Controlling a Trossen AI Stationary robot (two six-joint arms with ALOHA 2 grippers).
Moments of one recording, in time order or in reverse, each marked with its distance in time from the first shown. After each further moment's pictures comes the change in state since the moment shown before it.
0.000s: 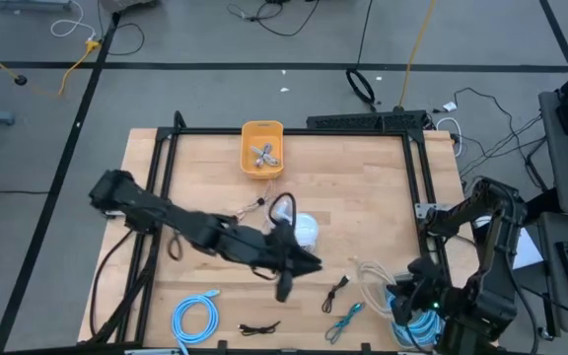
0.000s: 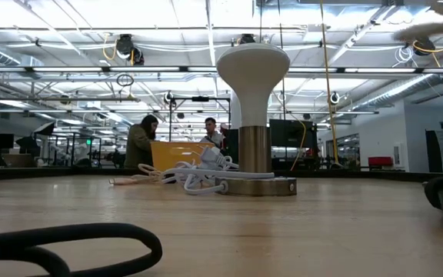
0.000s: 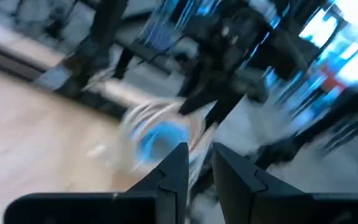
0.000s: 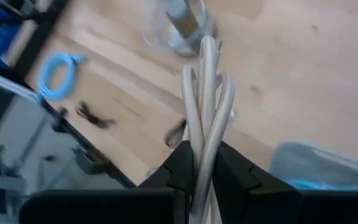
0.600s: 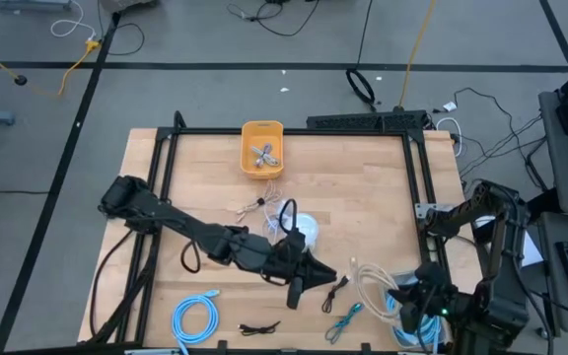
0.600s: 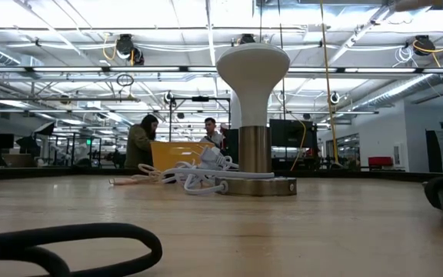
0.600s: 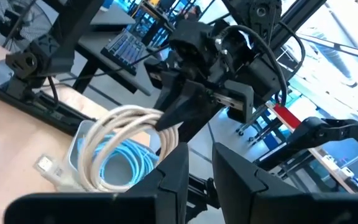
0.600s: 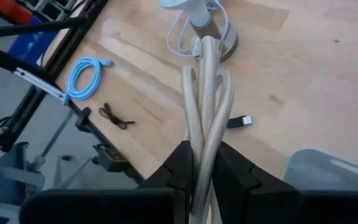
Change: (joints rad) left arm -0.006 0.095 -0.039 0.284 0.035 -0.106; right arm 0.064 0.020 0.031 -0.006 0.081 0.007
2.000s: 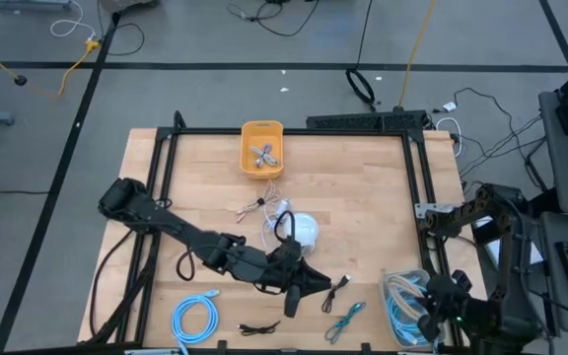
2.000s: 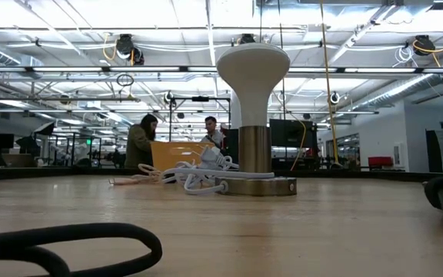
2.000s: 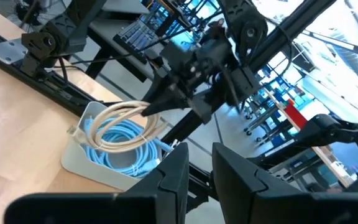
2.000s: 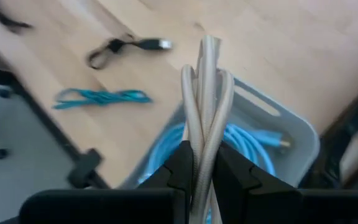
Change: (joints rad) left arm -0.055 0.000 0.001 -0.058 -0.084 -0.066; right arm 0.165 0.006 -0.201 0.005 -0.338 -0.003
